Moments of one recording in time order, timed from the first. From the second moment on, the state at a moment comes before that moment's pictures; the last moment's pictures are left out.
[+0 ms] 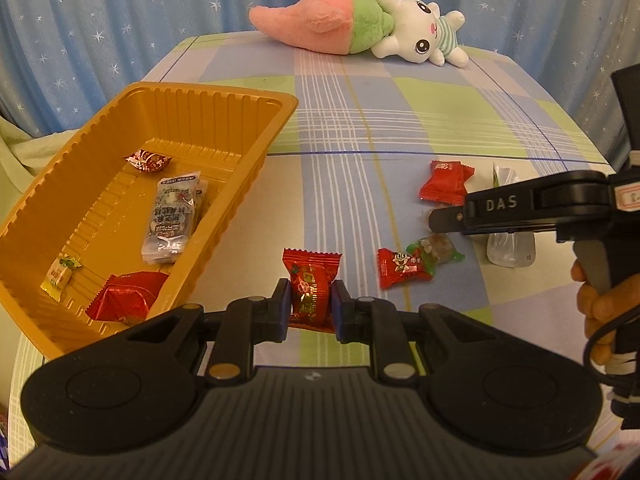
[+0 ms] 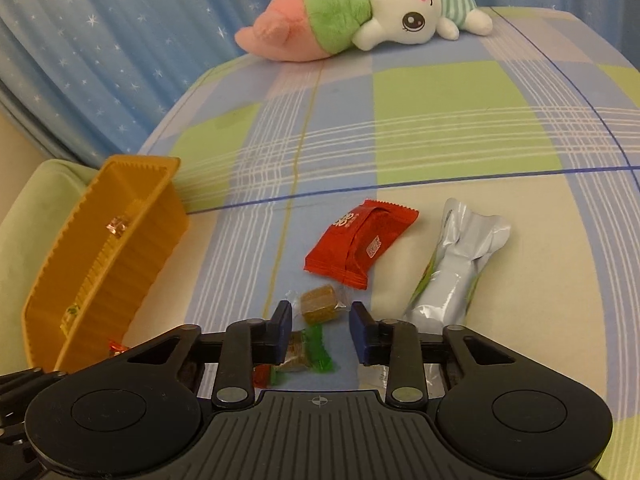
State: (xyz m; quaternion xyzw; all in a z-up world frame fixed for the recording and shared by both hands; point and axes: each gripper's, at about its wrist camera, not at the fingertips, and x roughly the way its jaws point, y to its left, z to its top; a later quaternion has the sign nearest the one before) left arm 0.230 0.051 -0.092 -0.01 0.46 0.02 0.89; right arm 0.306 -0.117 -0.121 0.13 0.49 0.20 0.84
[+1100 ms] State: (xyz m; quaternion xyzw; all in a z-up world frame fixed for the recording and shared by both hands) left arm 0.228 0.051 -0.084 0.00 0.45 0.01 0.89; right arm 0.293 -0.109 -0.109 0.09 0.45 0.25 0.85
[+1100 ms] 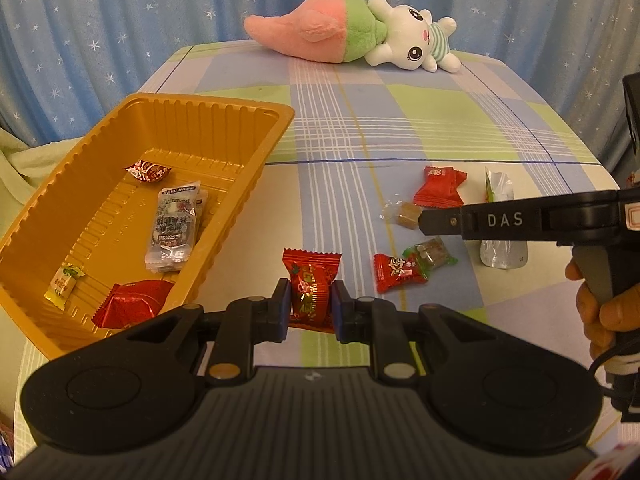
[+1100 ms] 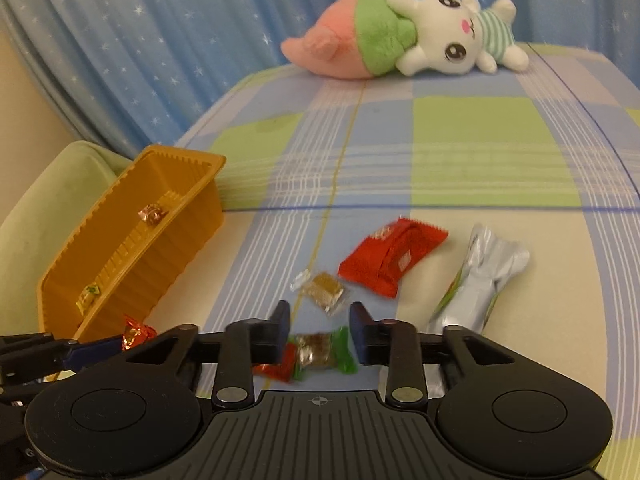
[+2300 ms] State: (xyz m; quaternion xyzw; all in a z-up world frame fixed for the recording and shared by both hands) left arm 0.252 0.062 -0.099 -0.02 0.46 0.03 0.88; right arm 0.326 -0.053 -0.137 -0.15 0.39 0.38 0.83
